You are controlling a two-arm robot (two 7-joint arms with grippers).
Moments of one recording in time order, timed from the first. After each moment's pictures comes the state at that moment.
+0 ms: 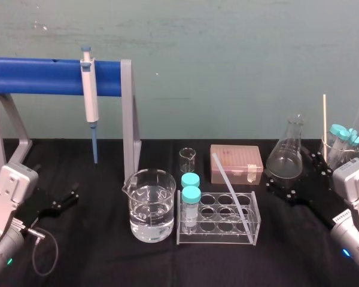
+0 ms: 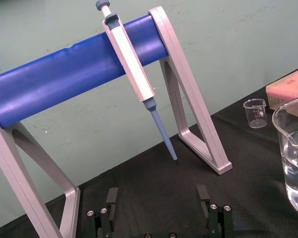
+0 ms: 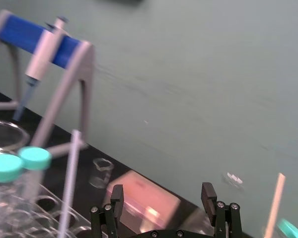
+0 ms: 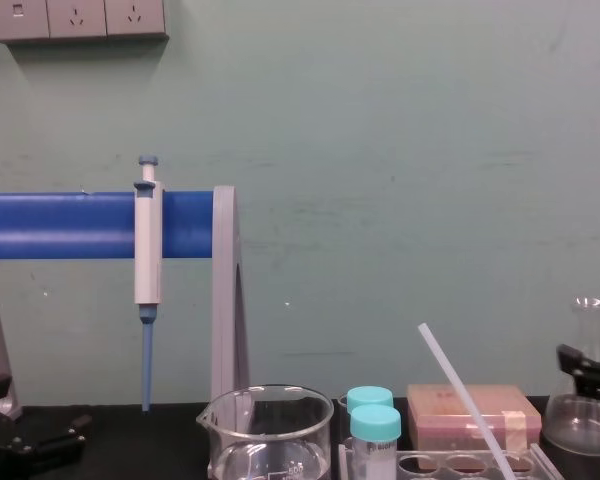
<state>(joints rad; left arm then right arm) -0.20 0.60 0.45 -1.41 -0.25 -0.12 0.03 0.17 0.59 -0.40 -1.48 0.21 -0.26 0.04</state>
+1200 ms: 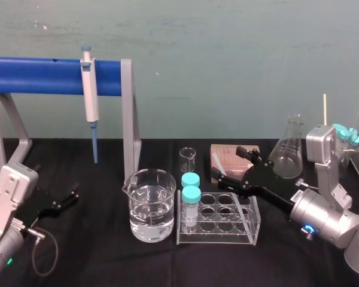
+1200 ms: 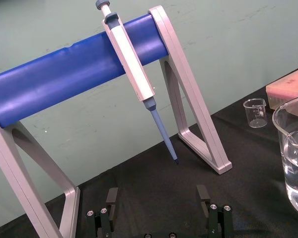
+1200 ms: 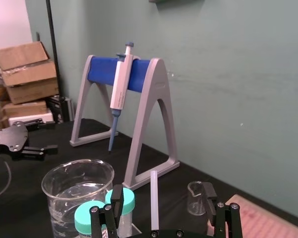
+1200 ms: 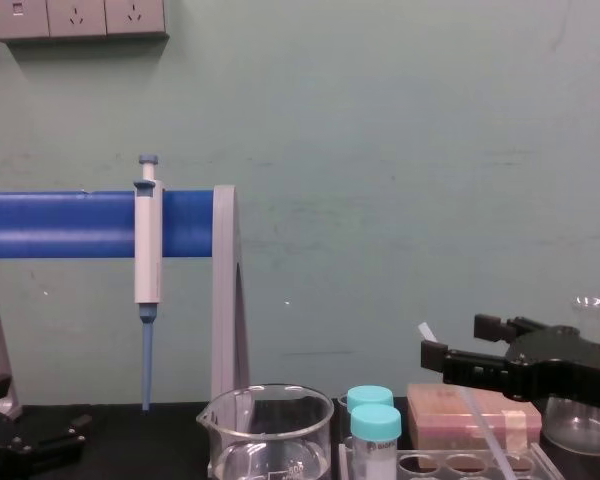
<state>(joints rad) -0.20 0.60 0.45 -1.41 -0.25 -0.12 0.03 0.39 0.43 -0.43 -1.24 0.49 -0.15 0.56</state>
